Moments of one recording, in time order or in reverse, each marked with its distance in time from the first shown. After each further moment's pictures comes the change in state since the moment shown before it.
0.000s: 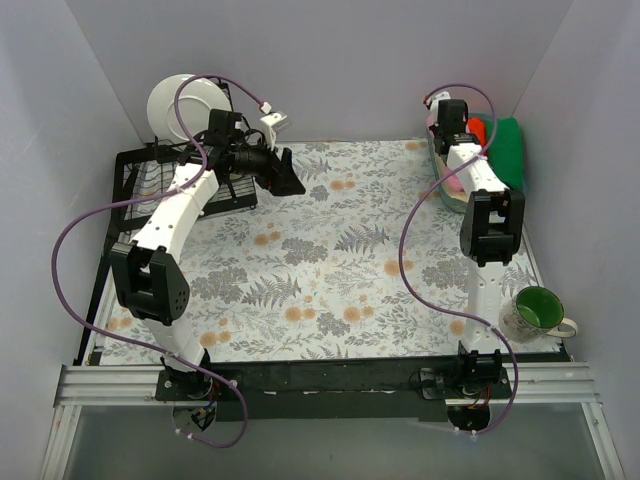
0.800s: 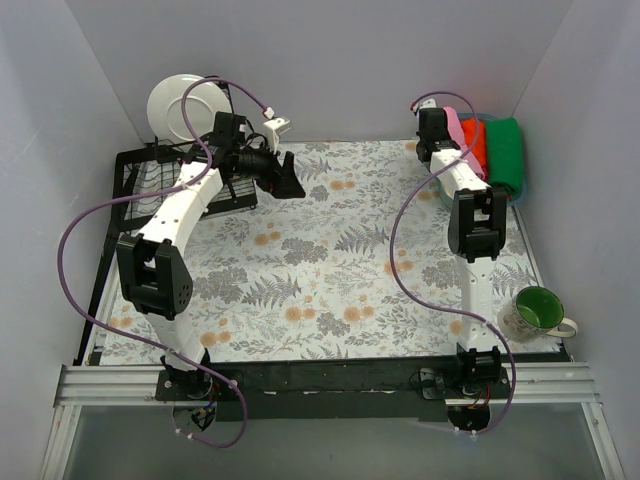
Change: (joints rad) left arm 0.000 0.048 0.000 -0.022 -0.033 0.012; right arm 0.056 0.114 0.046 0.085 0.140 0.042
